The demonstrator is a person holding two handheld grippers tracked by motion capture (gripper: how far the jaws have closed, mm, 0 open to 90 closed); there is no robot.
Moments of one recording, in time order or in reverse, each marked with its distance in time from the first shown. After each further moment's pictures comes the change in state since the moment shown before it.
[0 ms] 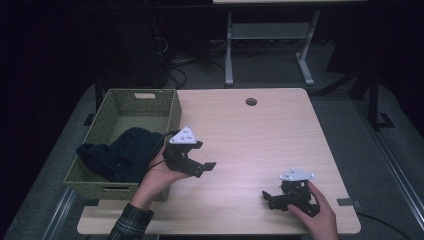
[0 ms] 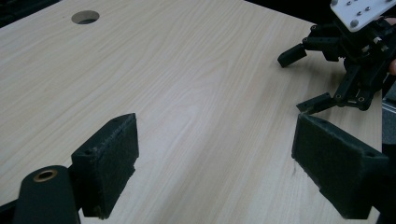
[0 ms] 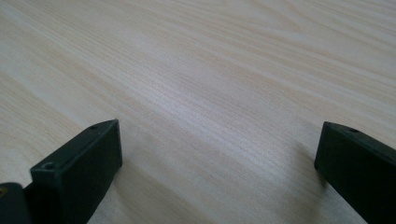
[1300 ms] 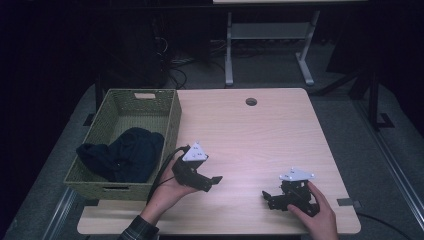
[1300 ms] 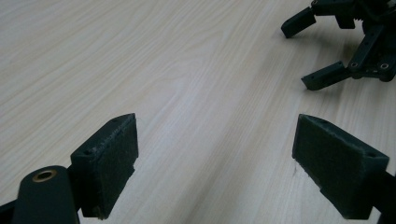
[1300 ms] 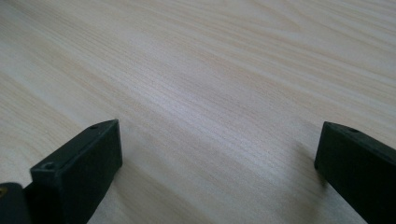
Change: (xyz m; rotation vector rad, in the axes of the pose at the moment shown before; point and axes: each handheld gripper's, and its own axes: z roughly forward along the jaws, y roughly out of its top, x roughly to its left) left arm -0.026 -0.027 0.031 0.041 0.034 0.014; right arm 0.000 0.000 0.000 0.003 0.000 0.001
